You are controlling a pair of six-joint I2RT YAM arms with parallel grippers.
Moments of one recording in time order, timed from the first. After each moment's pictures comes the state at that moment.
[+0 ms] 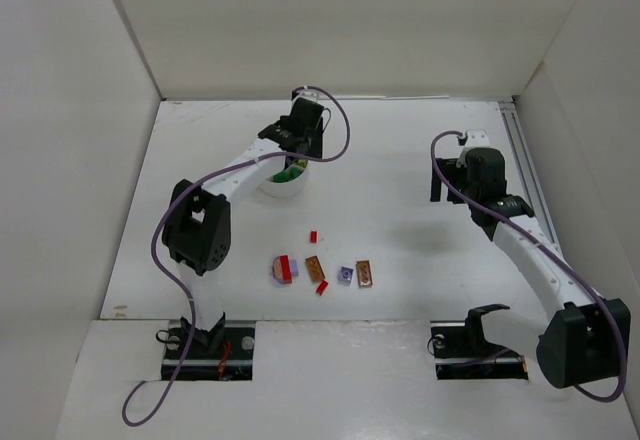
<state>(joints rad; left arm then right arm) -0.54 1.89 1.57 -0.47 -0.34 -0.34 0.17 1.12 0.82 -0.30 0.15 0.07</state>
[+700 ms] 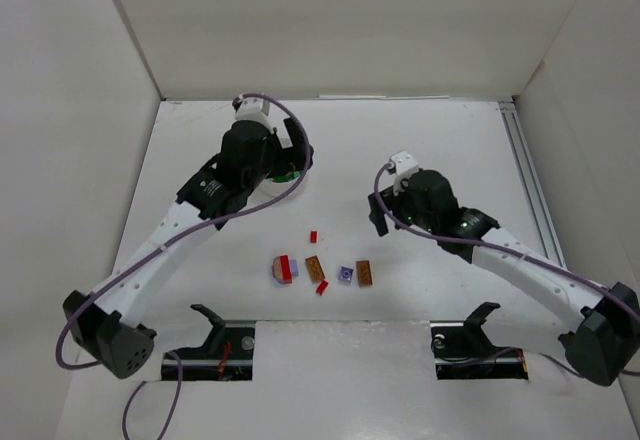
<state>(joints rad) -0.59 1.25 1.29 -0.45 -0.21 -0.53 0.59 1.08 0.82 -0.28 0.10 0.06</state>
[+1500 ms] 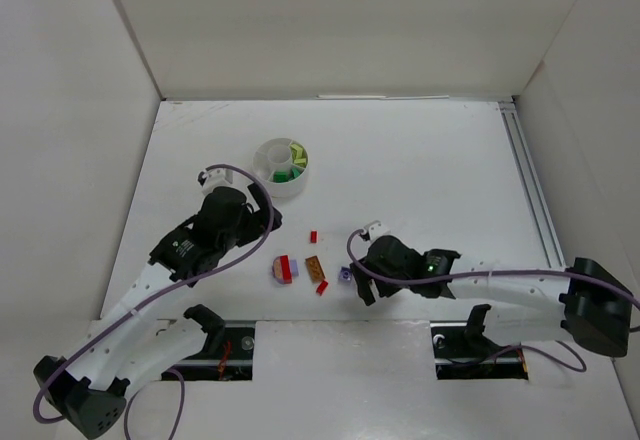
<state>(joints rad) -0.59 0.79 0.82 -0.74 -0.26 -0.87 1.07 1.18 0.59 -0.40 0.17 0.52</state>
